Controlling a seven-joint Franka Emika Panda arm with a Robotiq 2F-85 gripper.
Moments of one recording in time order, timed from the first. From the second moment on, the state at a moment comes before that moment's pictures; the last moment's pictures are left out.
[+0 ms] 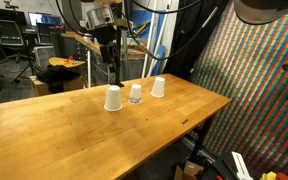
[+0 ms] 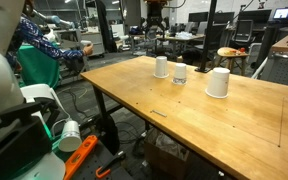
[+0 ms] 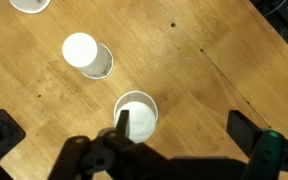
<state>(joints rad) 0.17 0.54 0.16 -1.20 -0.25 1.46 -0.54</state>
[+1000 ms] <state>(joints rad) 0.12 0.82 0.11 -0.88 -0.25 1.40 -0.63</state>
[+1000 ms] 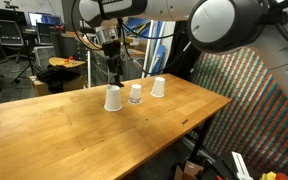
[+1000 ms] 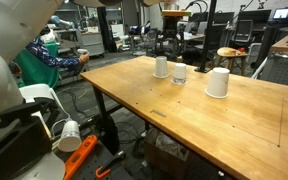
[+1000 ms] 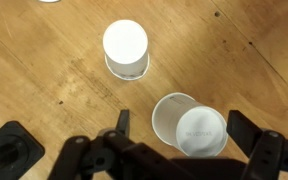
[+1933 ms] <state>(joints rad) 0.18 0.87 0.10 -0.90 -0.28 1.46 -0.50</state>
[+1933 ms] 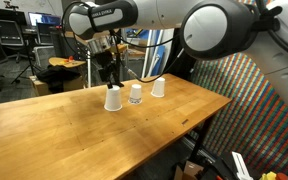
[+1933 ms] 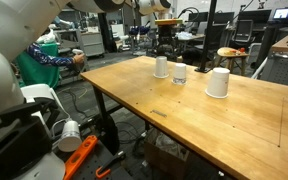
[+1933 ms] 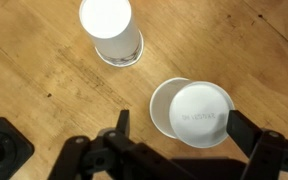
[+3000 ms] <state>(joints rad) 0.21 0.83 0.10 -0.95 -0.29 1.47 -0.44</state>
